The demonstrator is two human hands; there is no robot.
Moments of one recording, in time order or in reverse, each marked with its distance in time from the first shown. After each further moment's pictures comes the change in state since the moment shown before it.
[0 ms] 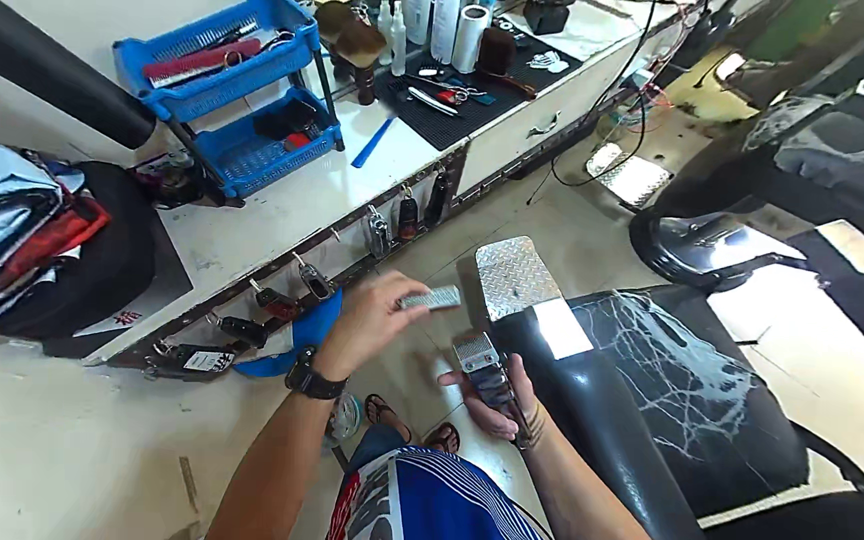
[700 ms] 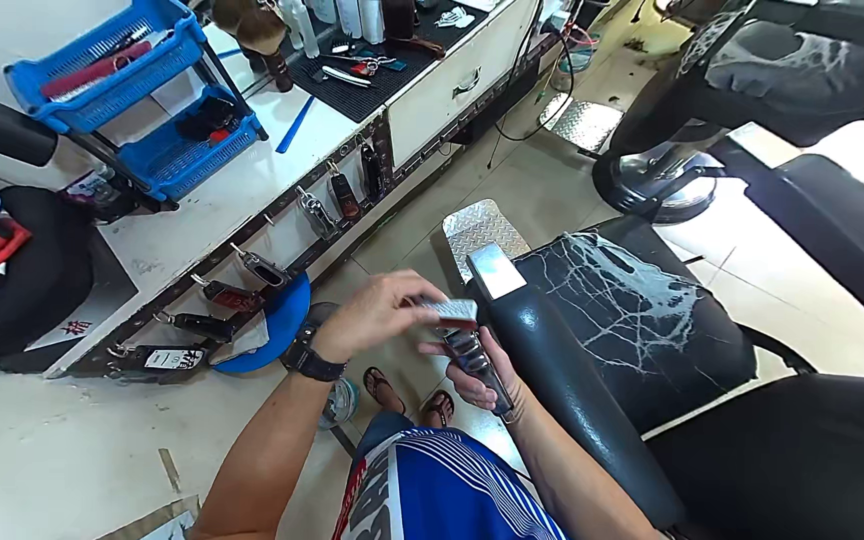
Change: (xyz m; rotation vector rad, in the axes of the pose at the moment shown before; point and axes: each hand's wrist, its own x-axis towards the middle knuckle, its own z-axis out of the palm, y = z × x) left_hand 0.006 0.078 0.090 -0.018 -0.330 0.129; right_hand -0.096 0.028 0.005 0.107 0.039 -0.111
